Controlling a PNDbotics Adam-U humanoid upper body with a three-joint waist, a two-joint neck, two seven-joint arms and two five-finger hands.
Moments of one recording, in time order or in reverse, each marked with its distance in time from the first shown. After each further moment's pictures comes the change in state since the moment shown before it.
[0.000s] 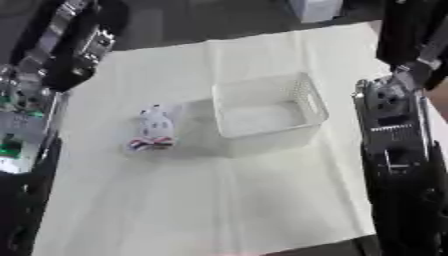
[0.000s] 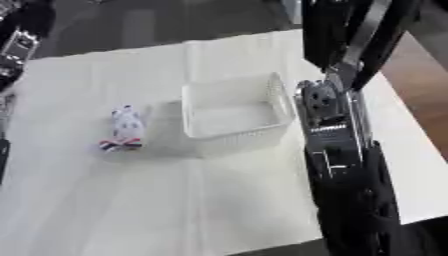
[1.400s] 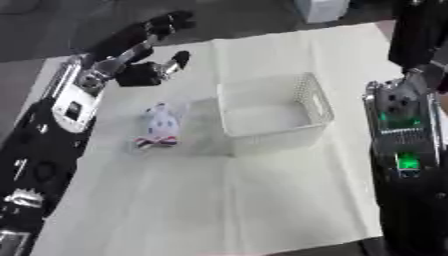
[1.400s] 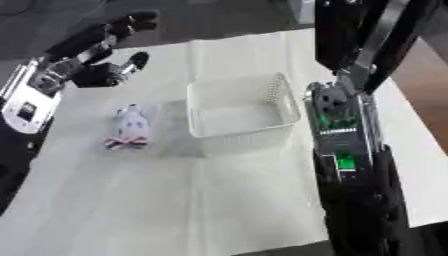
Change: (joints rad) left arm -0.185 0.008 -0.040 0.500 -0.421 -0.126 -0.011; right arm 0.000 0.000 0.000 0.000 -0.001 -0.002 0.001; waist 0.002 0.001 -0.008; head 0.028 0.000
